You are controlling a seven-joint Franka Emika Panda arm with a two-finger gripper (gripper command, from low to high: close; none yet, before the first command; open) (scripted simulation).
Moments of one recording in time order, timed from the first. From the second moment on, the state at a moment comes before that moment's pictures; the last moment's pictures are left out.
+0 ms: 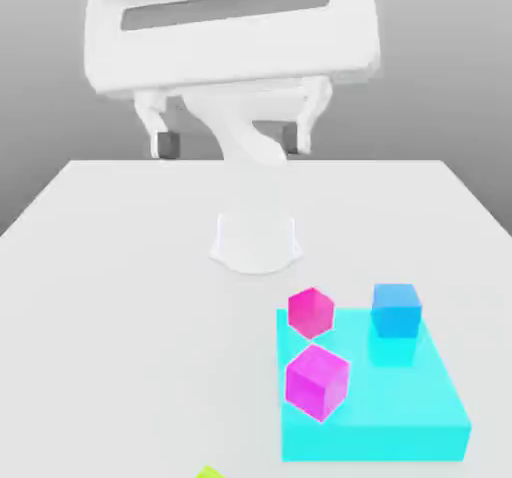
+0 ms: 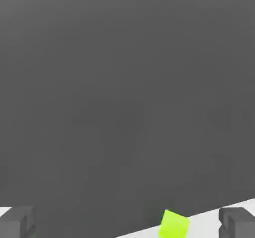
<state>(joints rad) -0.06 -0.16 0.01 -2.27 0.05 2.48 1.04</state>
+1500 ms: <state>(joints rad) 0.16 -0.09 0.20 -2.60 0.09 2.51 0.63</state>
